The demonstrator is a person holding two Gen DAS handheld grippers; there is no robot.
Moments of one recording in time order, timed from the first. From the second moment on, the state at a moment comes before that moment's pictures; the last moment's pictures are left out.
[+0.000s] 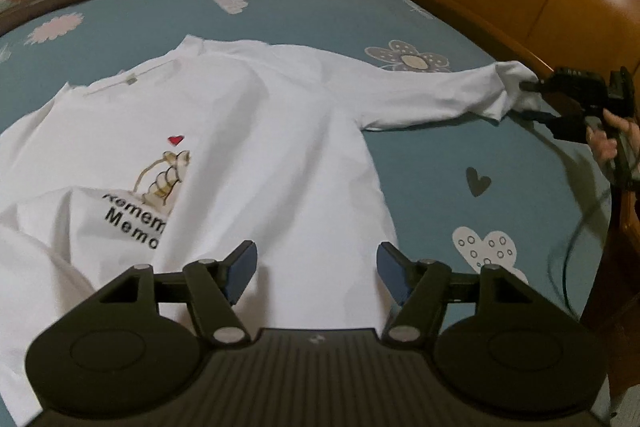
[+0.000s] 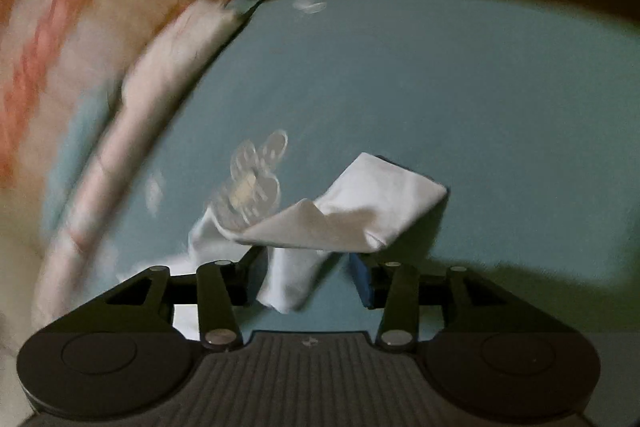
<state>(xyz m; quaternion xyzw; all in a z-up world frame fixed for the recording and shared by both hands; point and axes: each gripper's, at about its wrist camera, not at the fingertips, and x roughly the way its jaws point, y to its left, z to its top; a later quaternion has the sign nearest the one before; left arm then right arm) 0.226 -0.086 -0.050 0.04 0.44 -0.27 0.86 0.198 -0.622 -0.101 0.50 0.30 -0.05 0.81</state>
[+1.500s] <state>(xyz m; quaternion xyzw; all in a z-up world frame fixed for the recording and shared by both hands) 0.215 -0.135 -0.063 0.07 0.45 -0.32 0.83 0.224 -0.611 -0.006 0.18 0.42 0.04 0.89</state>
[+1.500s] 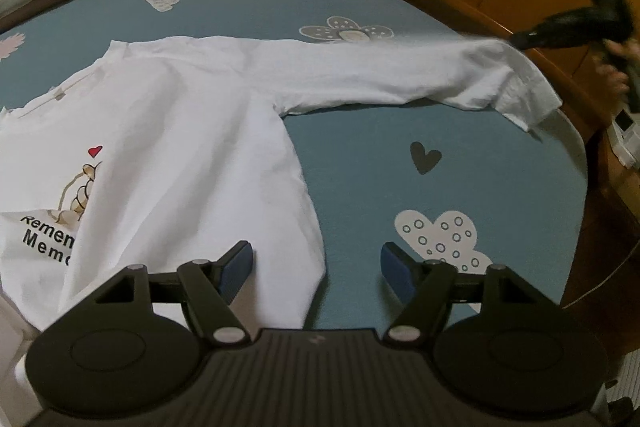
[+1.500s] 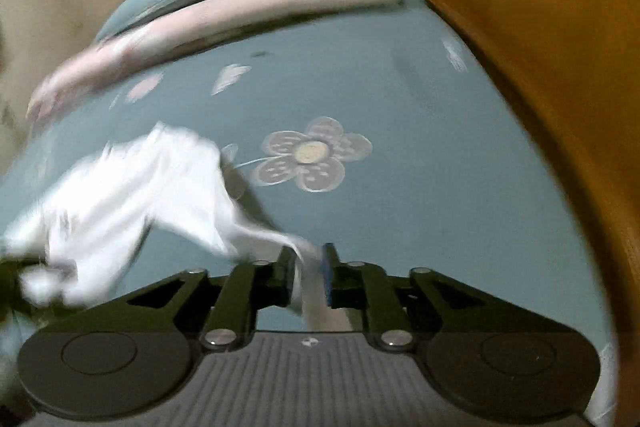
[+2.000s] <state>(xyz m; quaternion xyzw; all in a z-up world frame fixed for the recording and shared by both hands) 0.215 -0.139 -0.068 0.08 0.45 -0.31 0.83 0.155 -0.650 -0.044 0.24 0.30 -0.08 0.92</state>
